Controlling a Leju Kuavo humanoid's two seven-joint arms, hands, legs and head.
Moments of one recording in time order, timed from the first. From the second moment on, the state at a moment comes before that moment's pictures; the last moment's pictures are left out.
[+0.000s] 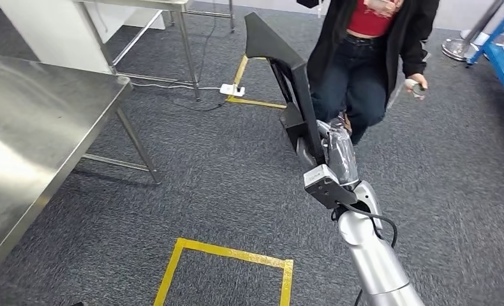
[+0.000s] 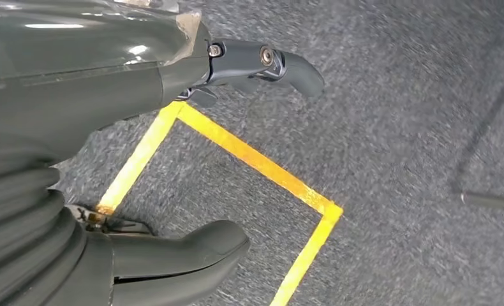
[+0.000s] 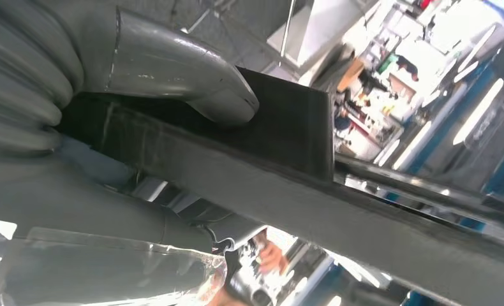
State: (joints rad) left arm -0.17 -0.07 0.35 -0.28 0.04 0.06 -0.64; right arm -0.28 -0.08 0.22 -1.58 0.42 -0.28 -0.41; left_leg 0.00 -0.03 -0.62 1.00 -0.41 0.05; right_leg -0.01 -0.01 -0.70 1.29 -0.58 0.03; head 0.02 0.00
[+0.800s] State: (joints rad) left arm -0.16 -0.07 0.37 -0.28 0.03 0.06 -0.64; right arm -0.27 -0.08 0.22 -1.60 0.42 -0.28 -0.41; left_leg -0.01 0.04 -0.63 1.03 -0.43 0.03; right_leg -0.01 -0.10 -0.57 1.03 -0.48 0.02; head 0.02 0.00
